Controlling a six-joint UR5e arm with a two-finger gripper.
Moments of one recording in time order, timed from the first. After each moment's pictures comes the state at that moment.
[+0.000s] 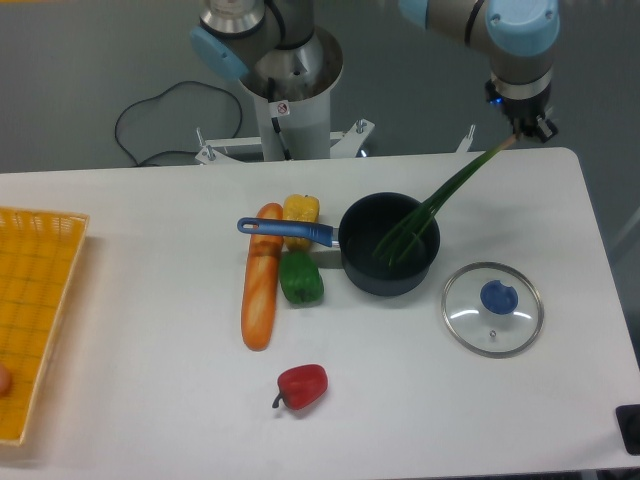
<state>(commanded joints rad) 2.92 -1.67 -1.82 -1.14 1.91 1.87</state>
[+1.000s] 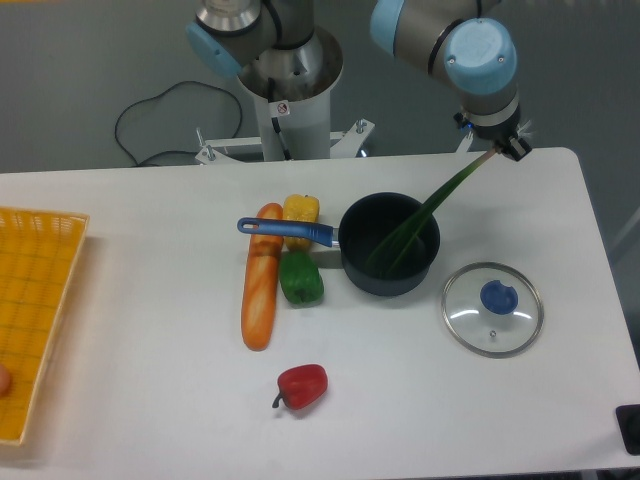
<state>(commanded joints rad) 2.80 -1.71 -1.87 -1.08 2.04 1.73</state>
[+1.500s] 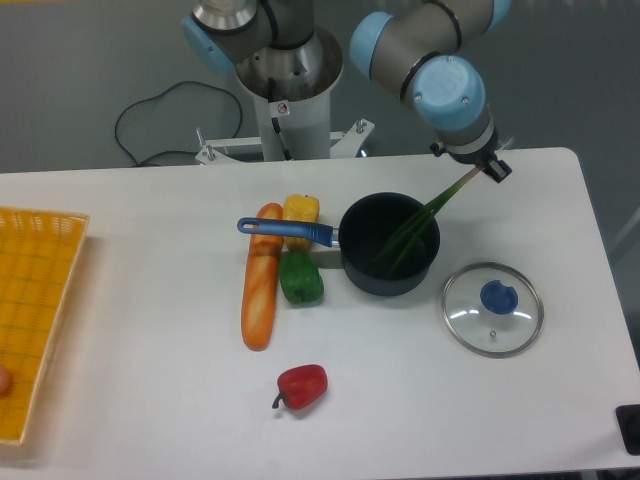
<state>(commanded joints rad) 2.74 -1.74 -1.87 -1.08 2.06 1.64</state>
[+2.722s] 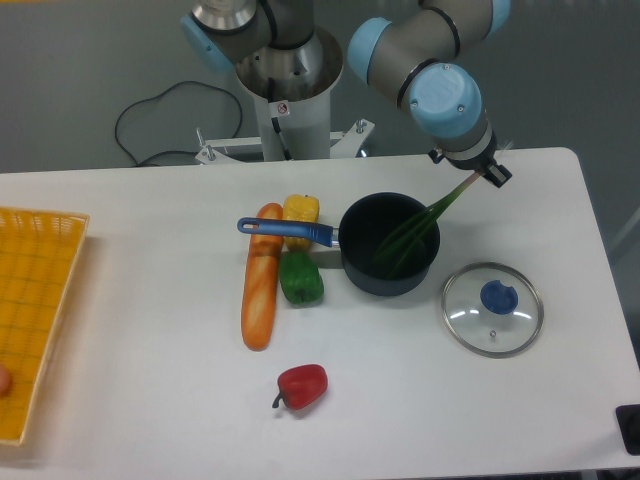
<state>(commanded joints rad) 2.76 -1.74 -1.85 -1.07 2.06 1.63</state>
